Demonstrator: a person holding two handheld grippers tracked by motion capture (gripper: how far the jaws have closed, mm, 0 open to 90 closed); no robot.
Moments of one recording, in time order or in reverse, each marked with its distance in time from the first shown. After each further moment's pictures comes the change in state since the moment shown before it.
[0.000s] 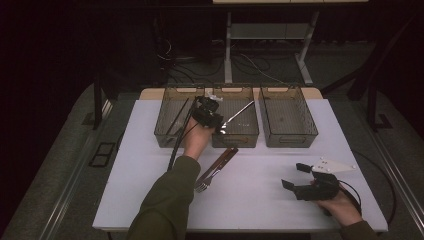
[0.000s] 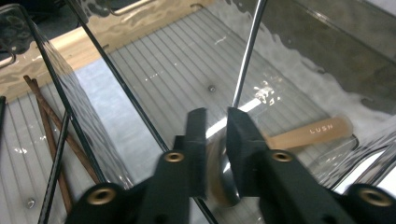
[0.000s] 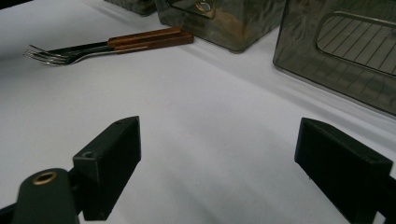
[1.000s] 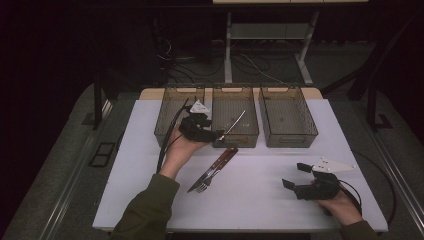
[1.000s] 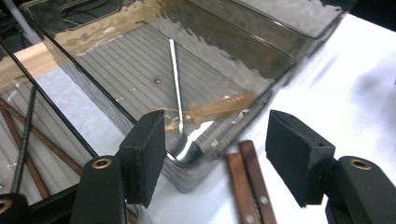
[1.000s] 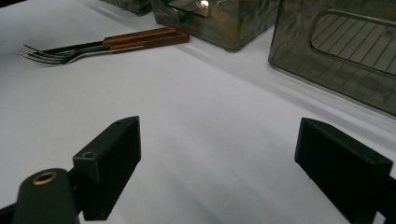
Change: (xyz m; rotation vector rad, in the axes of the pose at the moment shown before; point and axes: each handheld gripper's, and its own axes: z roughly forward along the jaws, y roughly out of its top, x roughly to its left) left arm -0.008 -0.038 -0.061 -0.116 -0.203 0.069; right arm -0.002 0.000 0.000 0.002 -0.010 0.005
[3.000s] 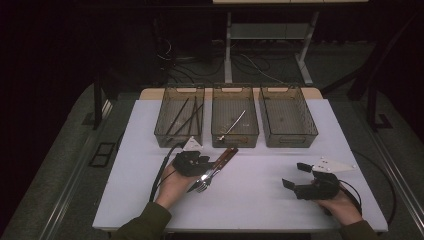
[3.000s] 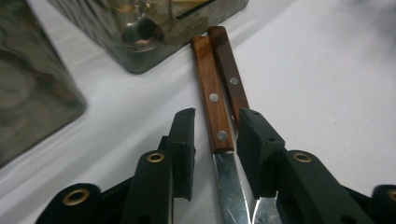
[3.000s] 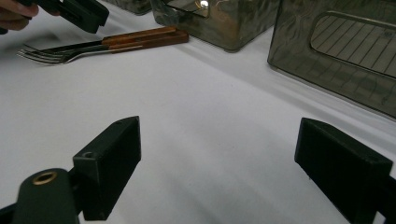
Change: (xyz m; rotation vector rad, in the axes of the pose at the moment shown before) left arm -0.025 -0.094 0.008 0.076 -0.050 -0.042; right arm 0.001 0.001 0.000 0.004 -0.004 0.000
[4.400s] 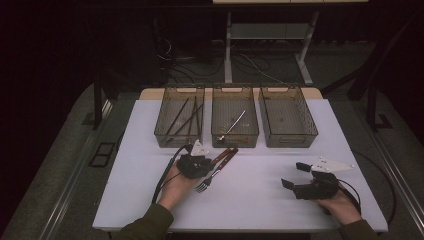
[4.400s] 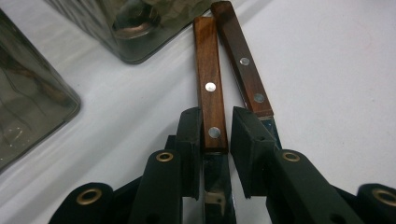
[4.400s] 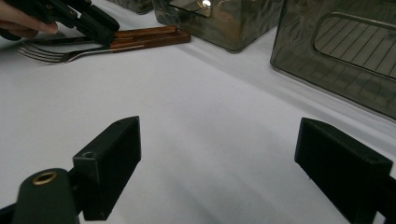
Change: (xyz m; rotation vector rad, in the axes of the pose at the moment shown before) left arm -0.005 -0.006 0.014 0.042 0.068 0.108; right arm 0.001 0.001 0.001 0.005 0.004 -0.005
